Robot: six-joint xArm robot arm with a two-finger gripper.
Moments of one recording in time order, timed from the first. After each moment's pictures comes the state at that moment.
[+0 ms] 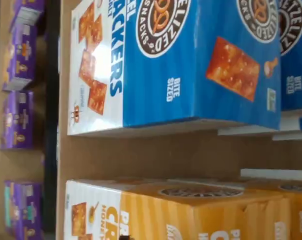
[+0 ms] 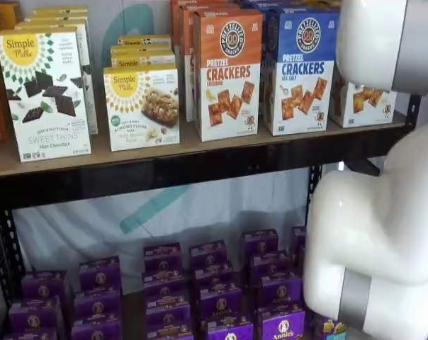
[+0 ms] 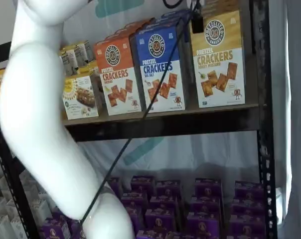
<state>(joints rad) -0.74 -0.37 -1.50 0.44 1.48 -2.24</state>
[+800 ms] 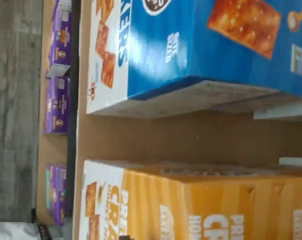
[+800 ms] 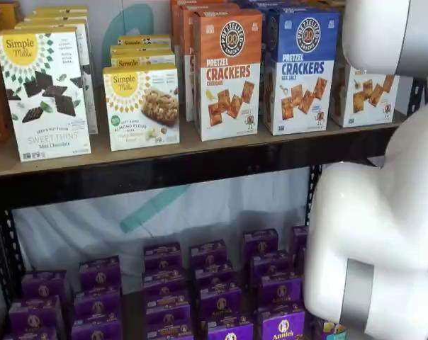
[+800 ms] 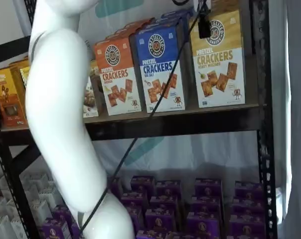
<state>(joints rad) -0.68 -0.23 -1.64 0.31 1.55 -2.19</state>
